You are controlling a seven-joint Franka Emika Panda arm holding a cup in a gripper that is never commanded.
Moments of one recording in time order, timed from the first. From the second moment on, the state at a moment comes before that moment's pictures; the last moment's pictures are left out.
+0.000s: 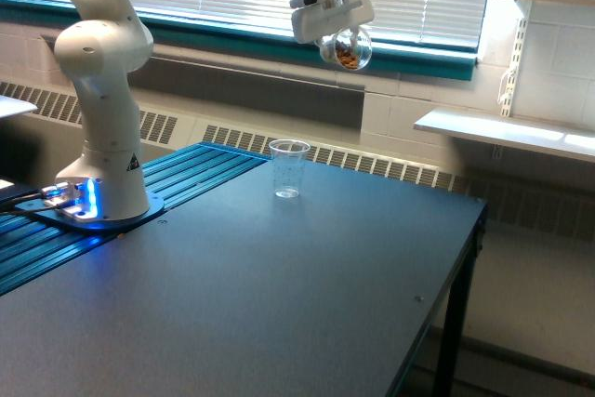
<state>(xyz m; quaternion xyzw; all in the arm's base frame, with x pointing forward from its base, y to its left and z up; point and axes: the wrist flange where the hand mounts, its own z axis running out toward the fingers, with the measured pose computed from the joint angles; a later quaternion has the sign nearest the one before) 0.280 0.411 0.441 -0.73 0.67 -0.06 0.15</state>
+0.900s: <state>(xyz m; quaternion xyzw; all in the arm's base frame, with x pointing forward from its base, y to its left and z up) 0.269 0.396 0.440 -0.80 0.59 -0.11 0.07</state>
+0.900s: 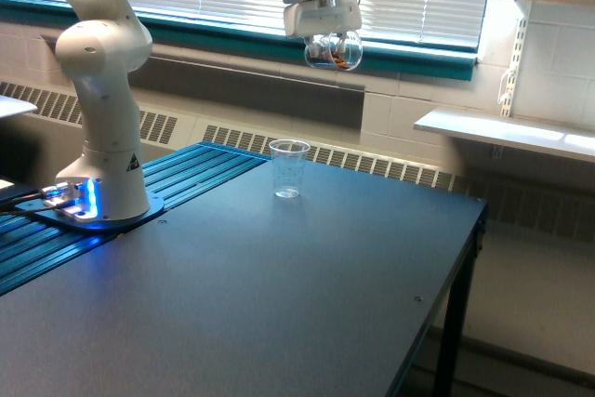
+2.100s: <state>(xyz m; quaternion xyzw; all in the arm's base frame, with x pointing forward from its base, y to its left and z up) 0.241 0.410 0.411 -0.82 0.56 -0.11 -0.01</state>
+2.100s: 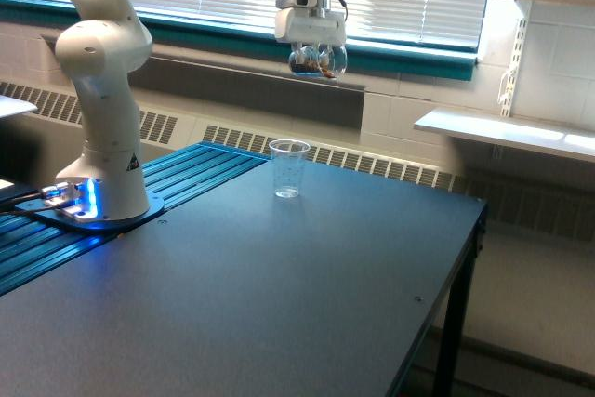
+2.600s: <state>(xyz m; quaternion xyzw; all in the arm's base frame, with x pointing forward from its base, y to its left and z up) 0.250 0.409 0.412 -0.80 0.60 -0.11 -0.01</state>
